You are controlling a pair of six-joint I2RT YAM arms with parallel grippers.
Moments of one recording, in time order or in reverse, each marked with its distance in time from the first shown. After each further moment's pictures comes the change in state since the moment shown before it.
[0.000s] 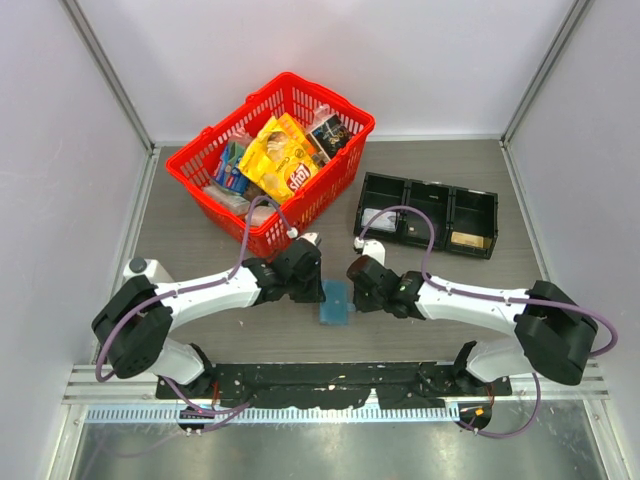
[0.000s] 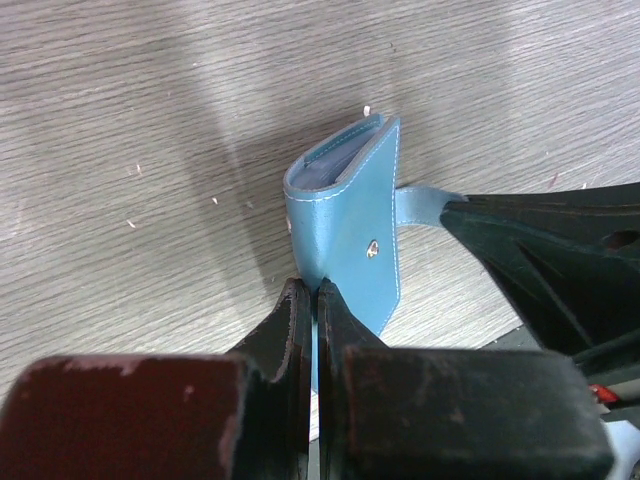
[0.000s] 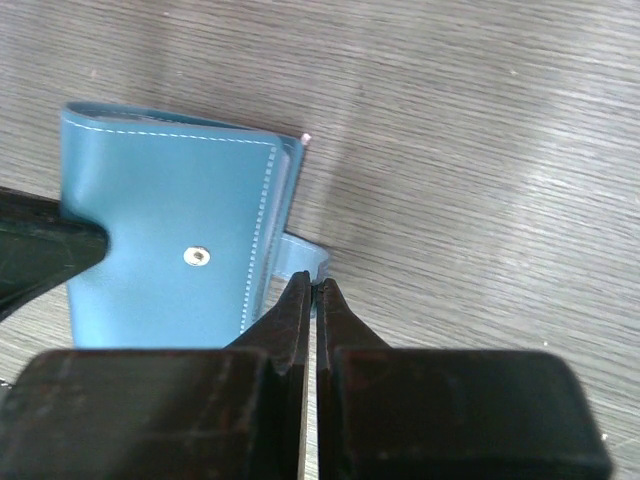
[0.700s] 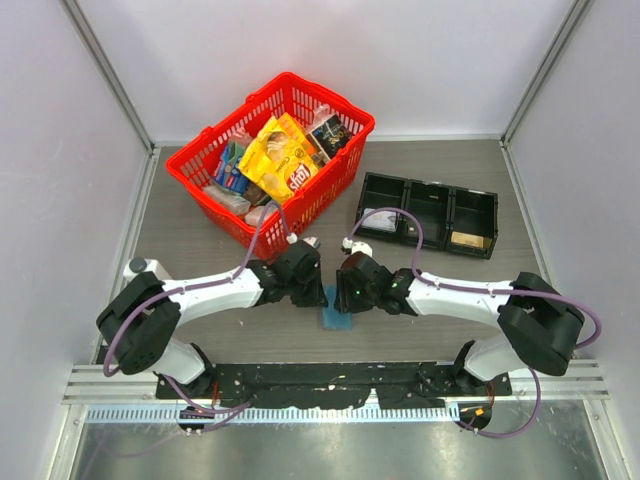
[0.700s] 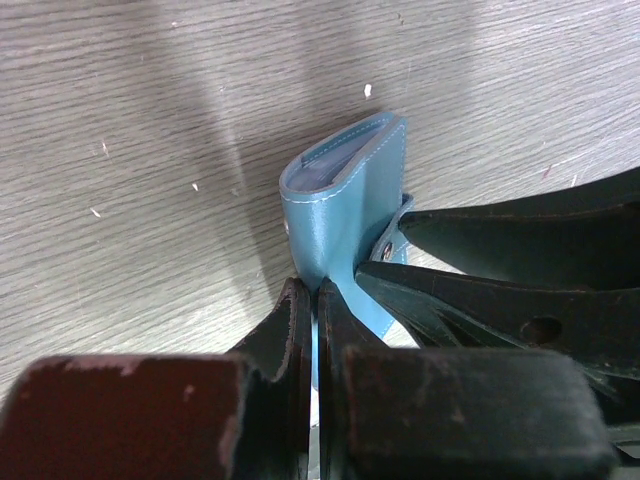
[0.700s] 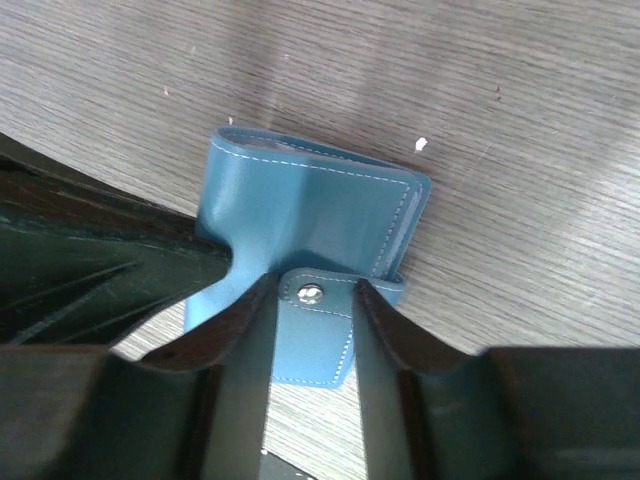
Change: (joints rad) left arm 0.010 0.031 -0.035 0.049 0.084 -0.067; right arm -0.012 0.072 0.013 0.101 -0.177 0.003
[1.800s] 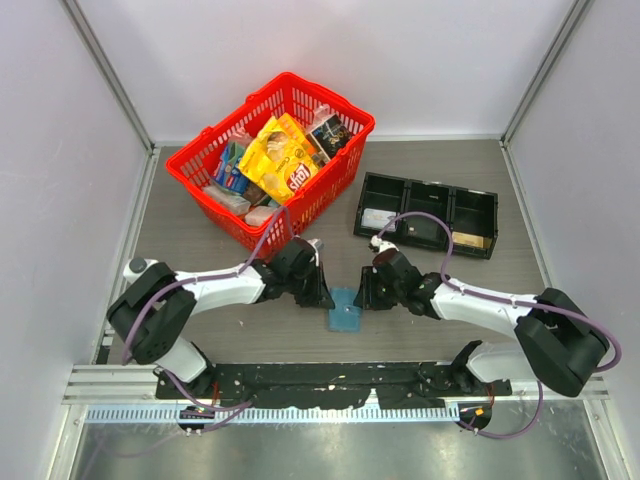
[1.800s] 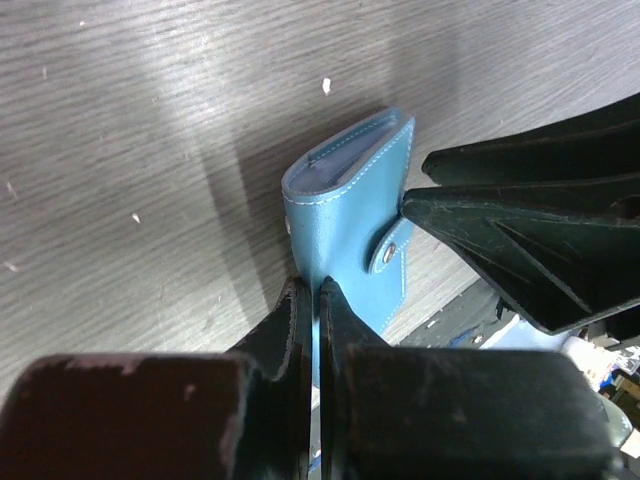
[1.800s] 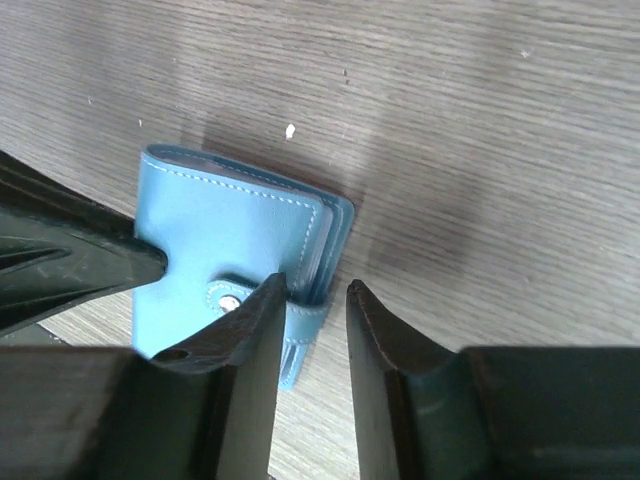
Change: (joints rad) left arm 0.074 0.093 -0.034 0.163 0.210 -0.001; right arm -0.196 -0.133 -0.195 0.129 -0.153 -0.055
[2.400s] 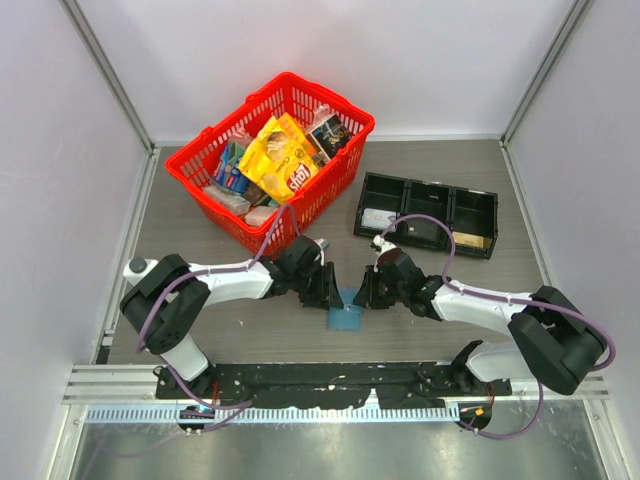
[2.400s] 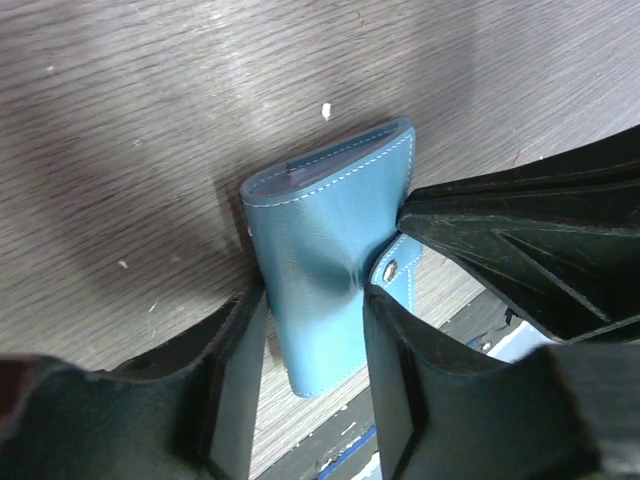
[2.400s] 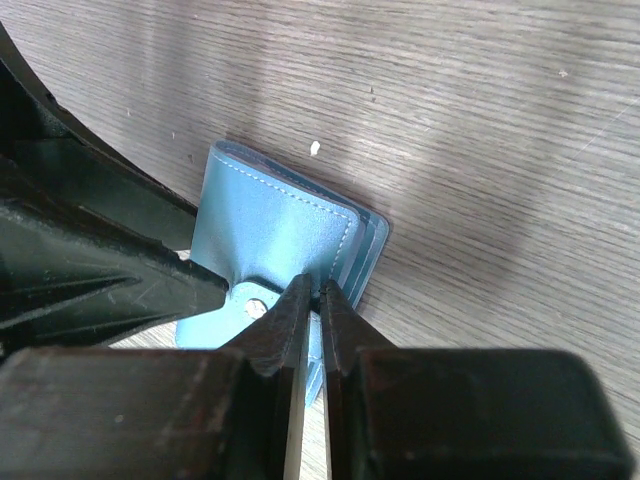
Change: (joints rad) left arm -0.004 0.067 0.044 0.004 0.028 0.023; right arm -0.028 0.013 -0.042 0.101 -0.063 0.019
